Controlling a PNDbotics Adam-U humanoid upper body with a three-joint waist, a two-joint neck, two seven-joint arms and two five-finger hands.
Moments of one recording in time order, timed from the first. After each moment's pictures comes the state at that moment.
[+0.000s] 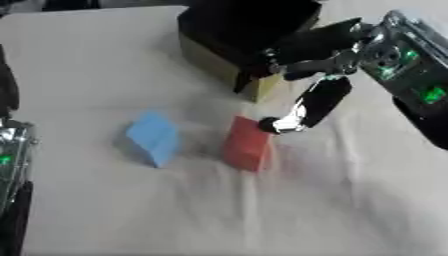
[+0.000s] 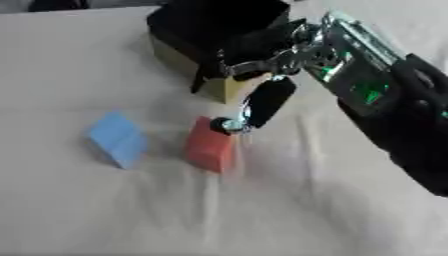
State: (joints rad) left arm -0.32 0.32 0.13 -1.98 -0.12 -0.33 0.27; right arm -1.10 -0.48 0.65 -1.45 0.46 -0.33 0.83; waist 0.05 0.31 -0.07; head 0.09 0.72
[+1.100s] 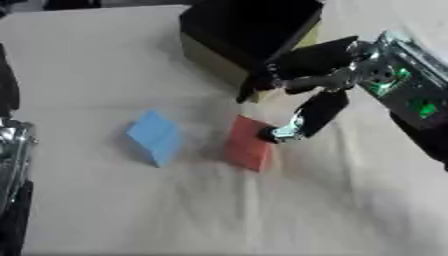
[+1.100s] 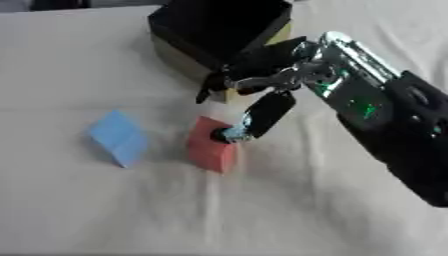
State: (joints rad) left arm -0.32 0.32 0.13 -1.98 -0.12 -0.32 0.27; right arm -1.06 -0.47 0.65 -1.46 0.51 -0.37 0.79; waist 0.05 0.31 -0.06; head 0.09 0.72
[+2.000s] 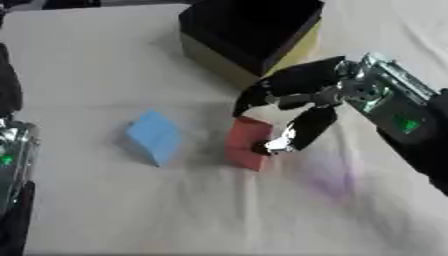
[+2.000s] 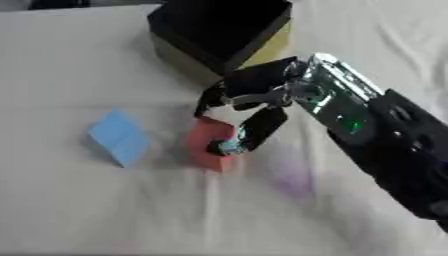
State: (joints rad) left arm -0.32 0.31 0.13 -1.98 -0.11 -0.31 0.26; right arm -1.01 -0.43 0.66 -1.42 0.55 -0.39 0.77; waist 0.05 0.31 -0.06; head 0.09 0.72
